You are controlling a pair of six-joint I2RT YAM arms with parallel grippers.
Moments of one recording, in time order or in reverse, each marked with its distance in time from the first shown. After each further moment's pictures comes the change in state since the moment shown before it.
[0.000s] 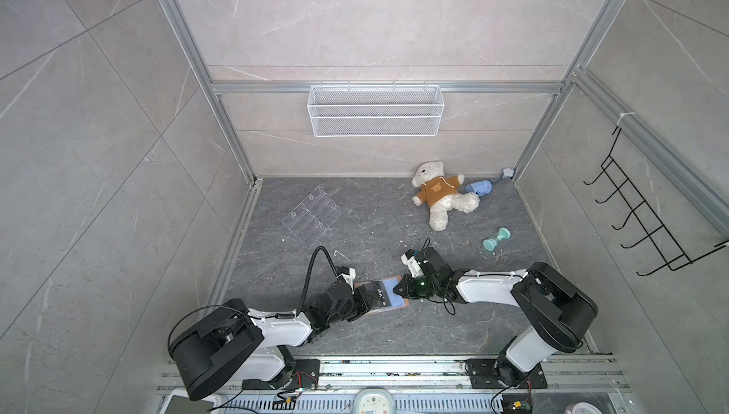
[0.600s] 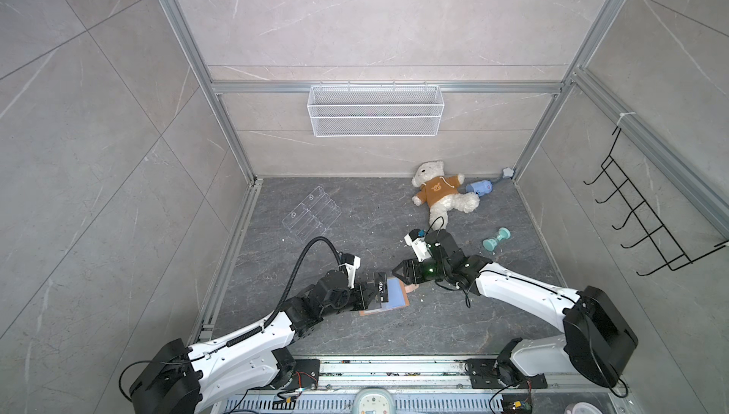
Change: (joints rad) left arm 0.000 -0.306 0.233 -0.562 0.048 0.405; right arm -0.046 -0.272 0.187 -0.342 0.062 -0.320
